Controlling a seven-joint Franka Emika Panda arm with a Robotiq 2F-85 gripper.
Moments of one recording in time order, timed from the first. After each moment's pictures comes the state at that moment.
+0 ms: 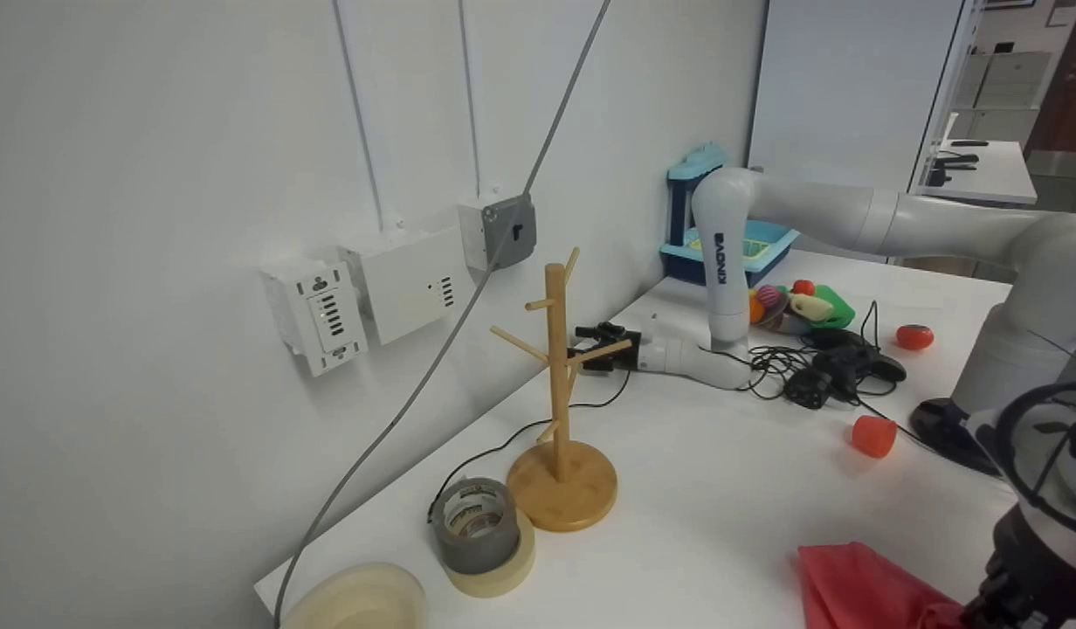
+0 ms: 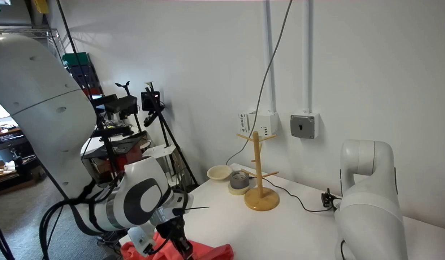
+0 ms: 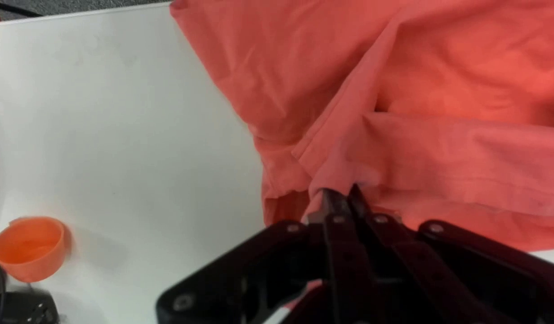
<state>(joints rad) 0.63 0.19 -0.52 -2.74 -0.68 2.98 0.66</state>
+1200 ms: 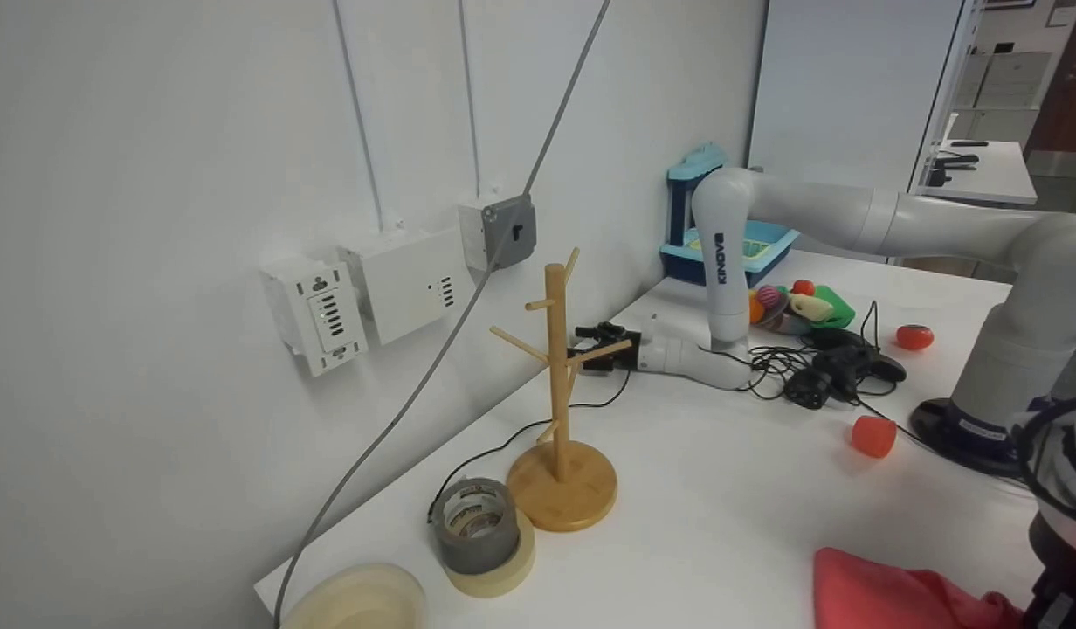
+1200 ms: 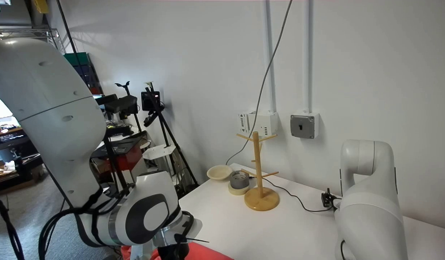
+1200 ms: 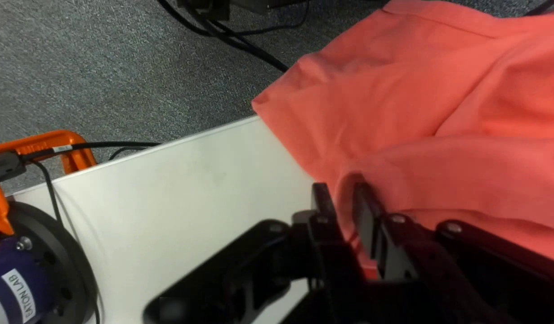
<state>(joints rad) 0.39 0.23 -0.41 -2.75 -0.70 2.86 0.80</state>
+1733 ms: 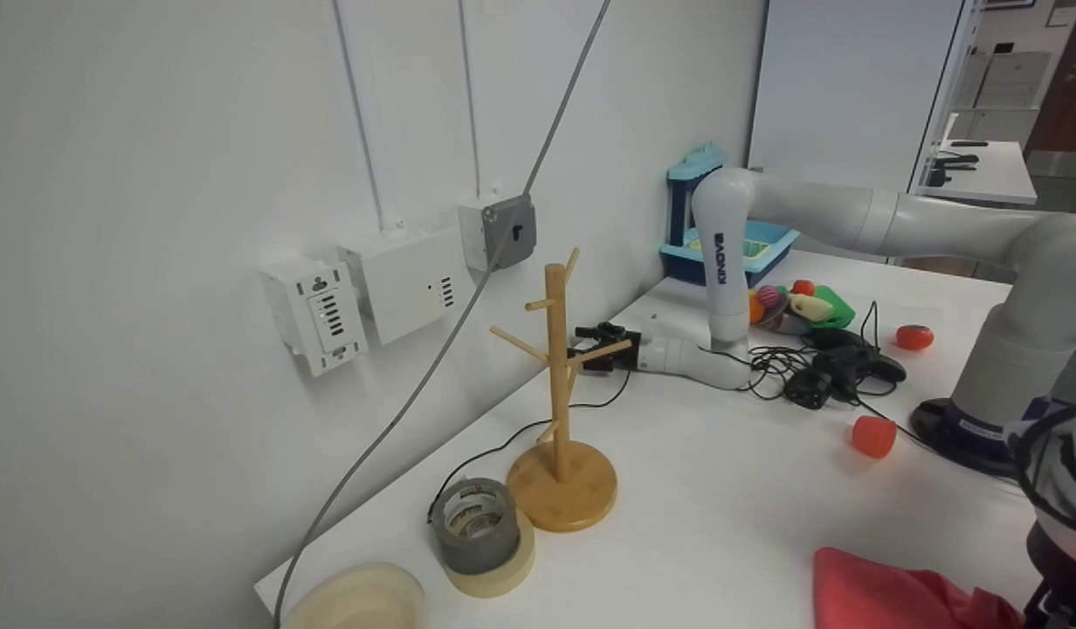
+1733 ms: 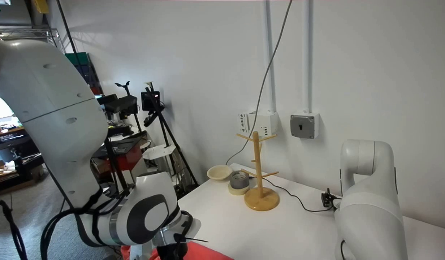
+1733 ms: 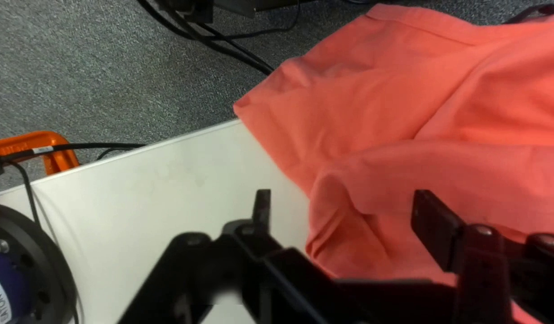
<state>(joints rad) 0.31 0.24 -0.31 -2.74 -0.71 2.87 0.80</state>
